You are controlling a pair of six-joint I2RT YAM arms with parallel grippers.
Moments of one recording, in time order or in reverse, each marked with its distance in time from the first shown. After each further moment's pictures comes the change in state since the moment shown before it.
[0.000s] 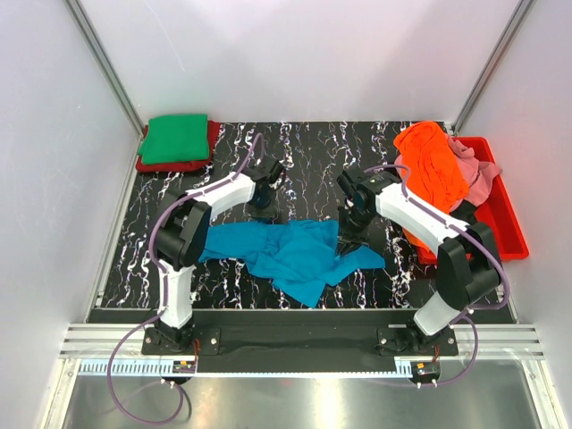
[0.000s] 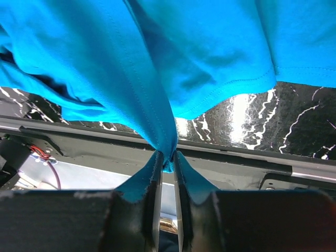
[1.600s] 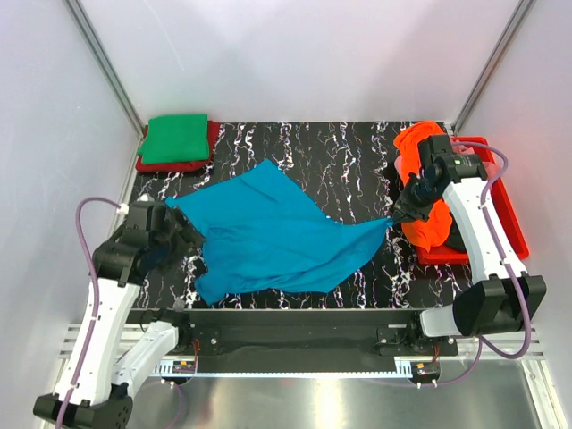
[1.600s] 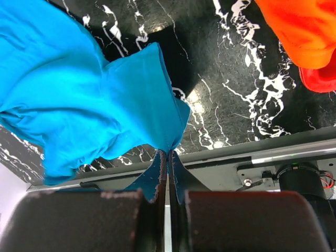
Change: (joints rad) left arm 0.349 -1.256 -0.447 -0.488 0.057 -0.467; right arm -0.422 -0.228 0.204 -0.241 0.119 -0.035
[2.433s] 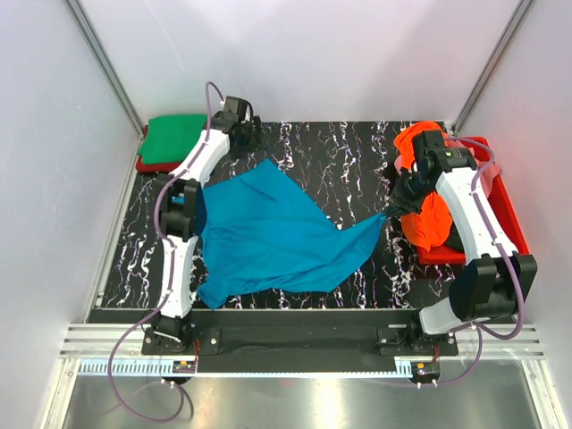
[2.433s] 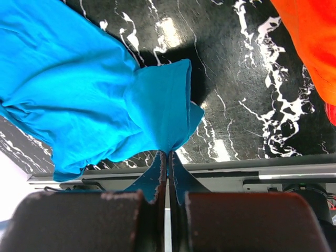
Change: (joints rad) left arm -0.066 1.573 1.173 0.476 0.106 0.325; right arm -0.009 0.096 0.005 0.081 -0.058 -0.053
